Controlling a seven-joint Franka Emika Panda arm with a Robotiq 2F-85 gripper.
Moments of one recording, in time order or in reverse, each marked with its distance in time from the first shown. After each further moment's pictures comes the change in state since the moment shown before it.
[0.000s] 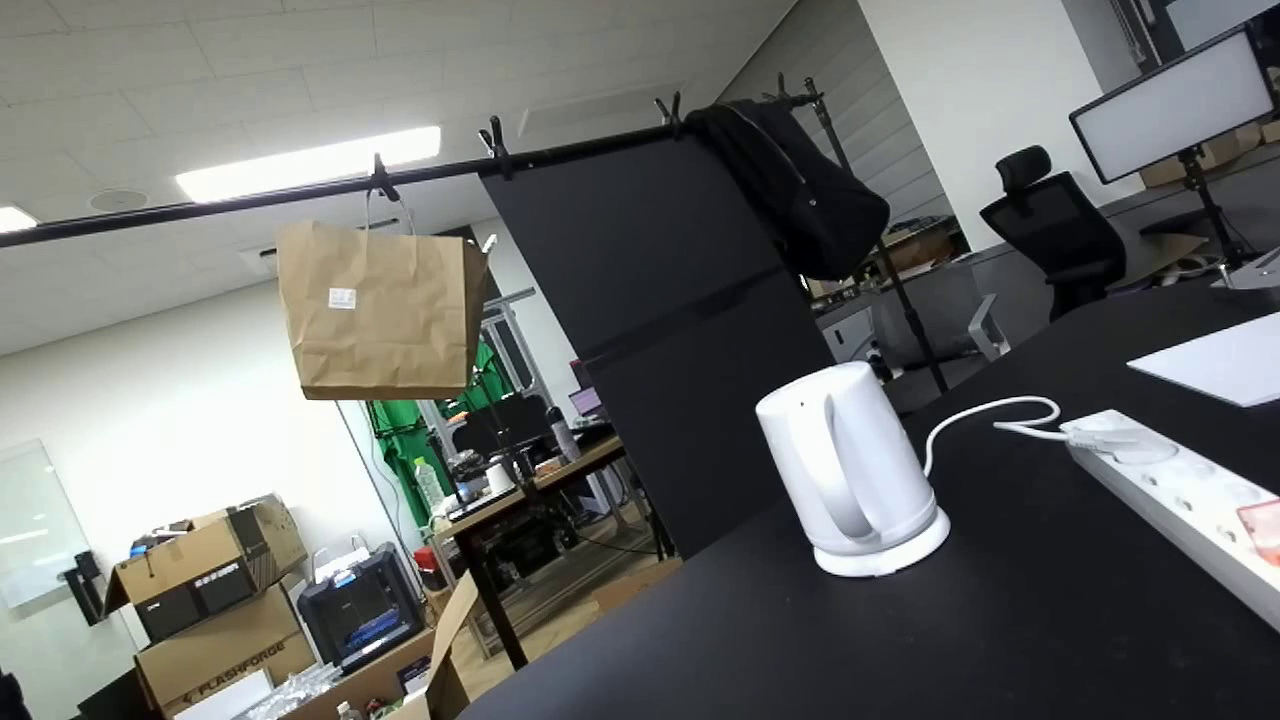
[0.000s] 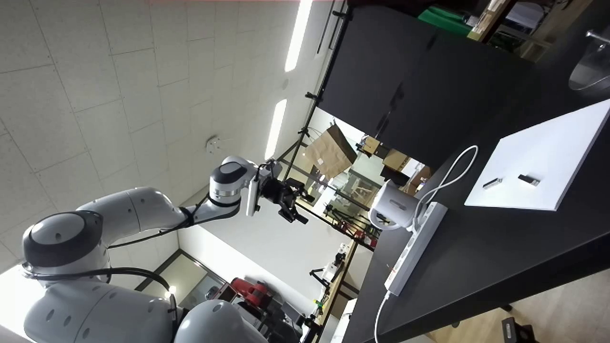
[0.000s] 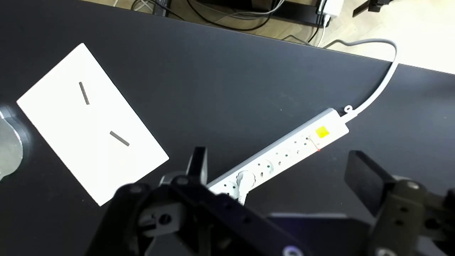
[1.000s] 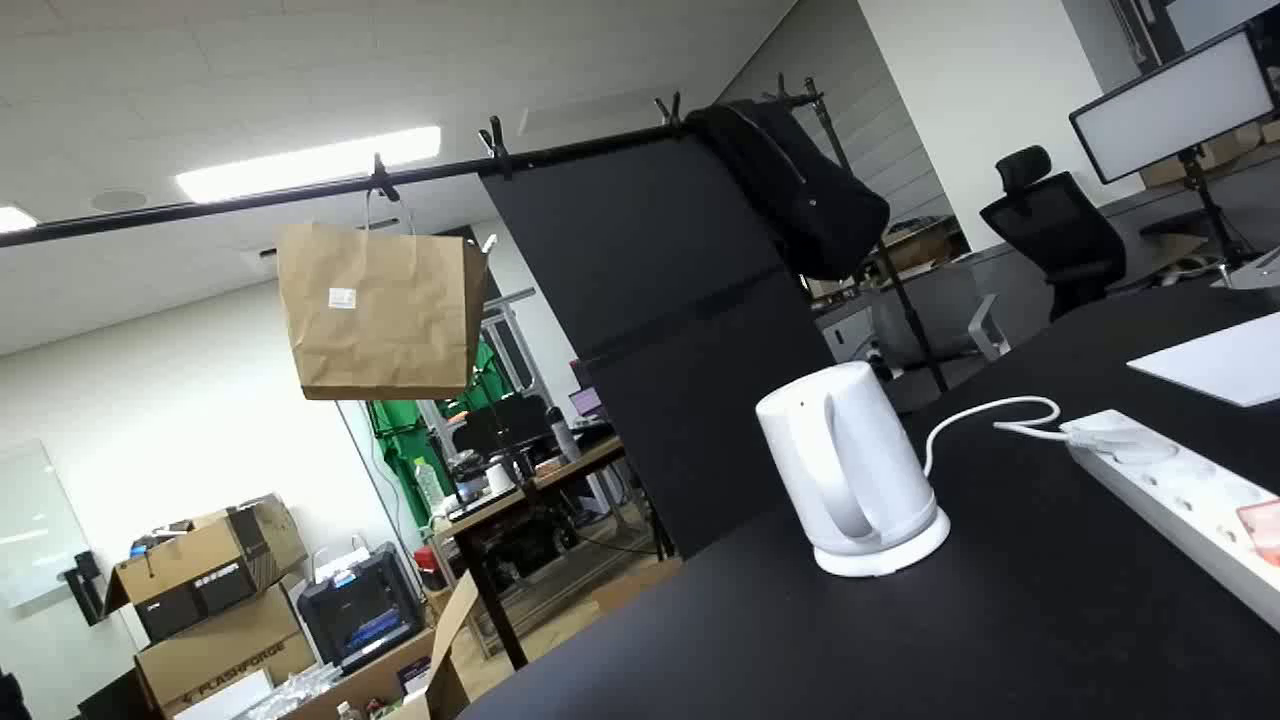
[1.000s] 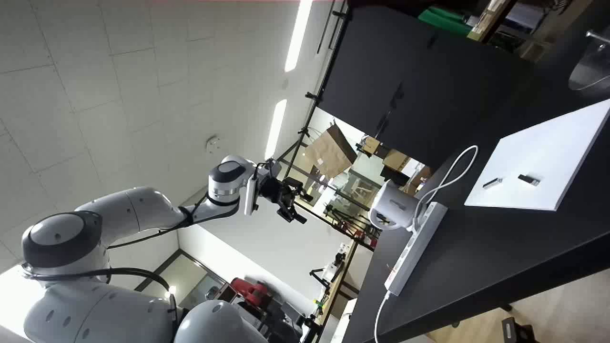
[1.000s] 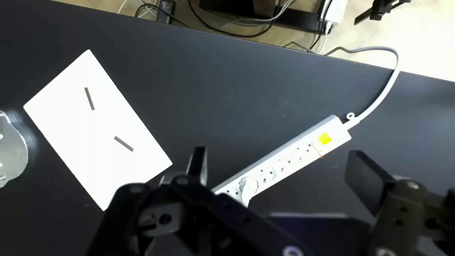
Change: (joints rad) arm -0.007 -0.002 0.002 0.015 -0.010 -0.042 -0.010
